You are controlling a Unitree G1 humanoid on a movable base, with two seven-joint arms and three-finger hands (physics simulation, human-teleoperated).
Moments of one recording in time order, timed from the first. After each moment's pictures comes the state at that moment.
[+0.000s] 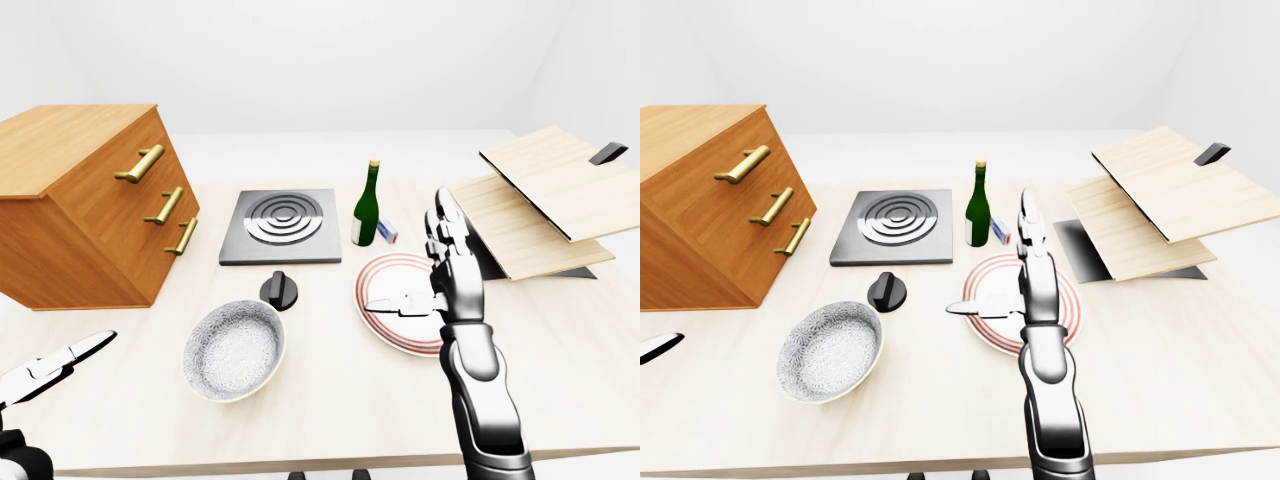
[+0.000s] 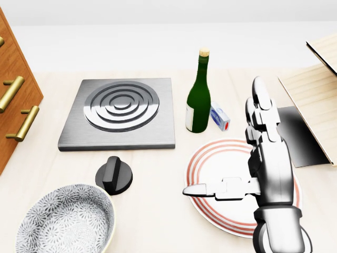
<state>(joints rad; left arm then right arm) 0.16 0.06 0.81 -0.64 -0.12 0.09 0.00 -0.02 0.00 0.02 -0.42 -0.13 0.09 -0.02</state>
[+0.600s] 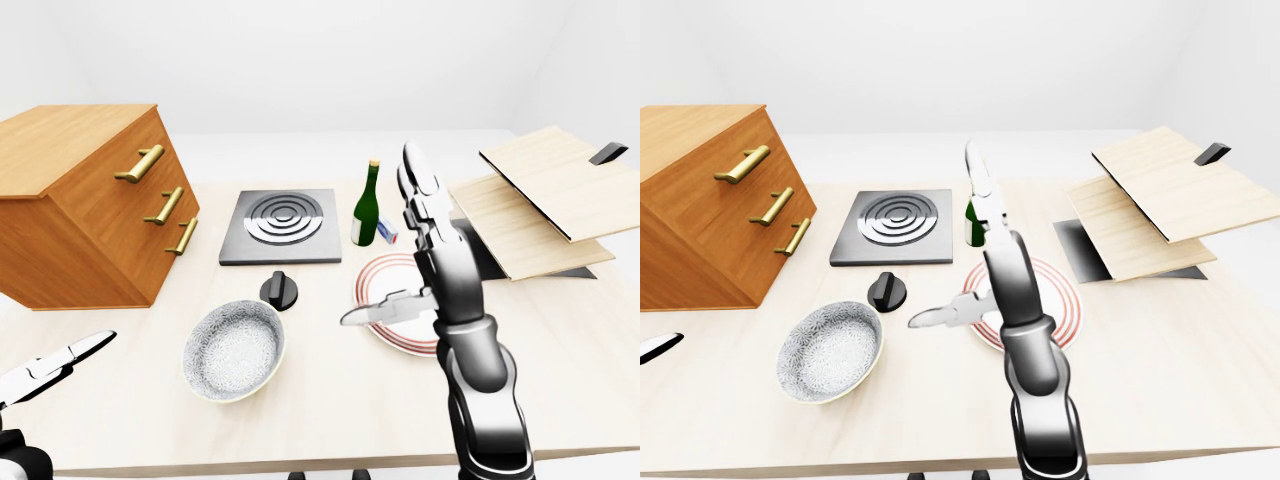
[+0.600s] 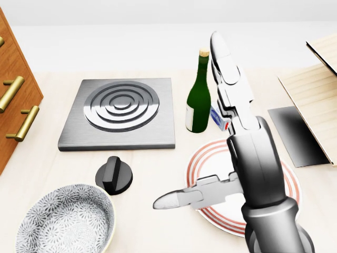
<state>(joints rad) 0.16 0.07 0.81 -0.64 -0.12 0.09 0.00 -0.09 0.00 0.15 -0.63 -0.31 0.09 0.12</state>
